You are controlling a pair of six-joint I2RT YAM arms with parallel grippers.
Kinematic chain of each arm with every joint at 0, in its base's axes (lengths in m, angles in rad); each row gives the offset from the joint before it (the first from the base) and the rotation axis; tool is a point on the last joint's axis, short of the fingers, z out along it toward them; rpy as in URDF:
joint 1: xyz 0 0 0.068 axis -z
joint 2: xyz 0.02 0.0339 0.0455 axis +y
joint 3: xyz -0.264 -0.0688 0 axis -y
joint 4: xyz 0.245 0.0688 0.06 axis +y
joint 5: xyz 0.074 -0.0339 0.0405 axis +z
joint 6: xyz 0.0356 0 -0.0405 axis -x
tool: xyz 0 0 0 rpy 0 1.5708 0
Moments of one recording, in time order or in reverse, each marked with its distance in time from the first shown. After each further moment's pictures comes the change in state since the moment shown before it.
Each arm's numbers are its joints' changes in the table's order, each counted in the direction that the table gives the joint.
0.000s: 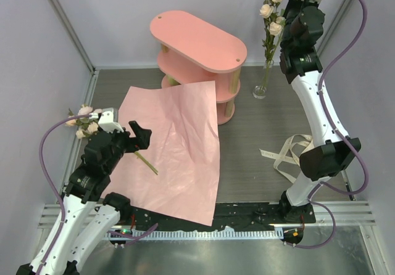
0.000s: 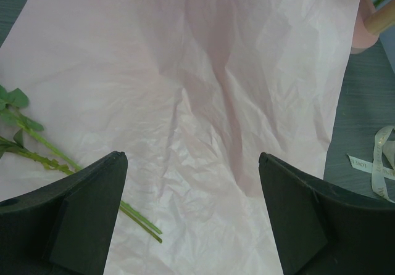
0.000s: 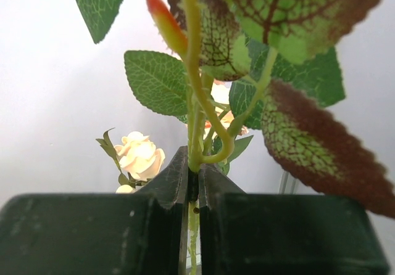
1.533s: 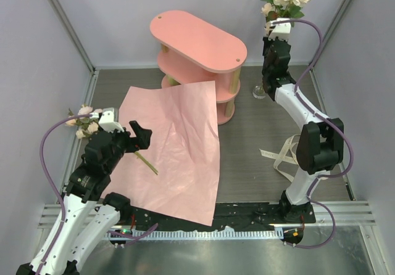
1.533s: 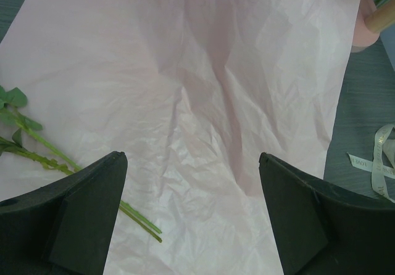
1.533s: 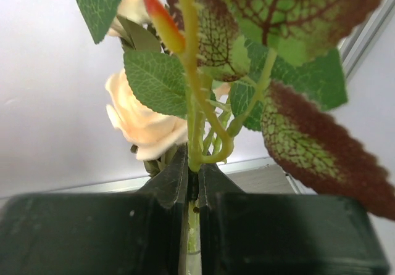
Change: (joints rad) left arm 0.000 0.005 0.000 0.000 -0.004 0.000; right arm 0.008 0.071 -0.466 -0.248 0.042 -0.014
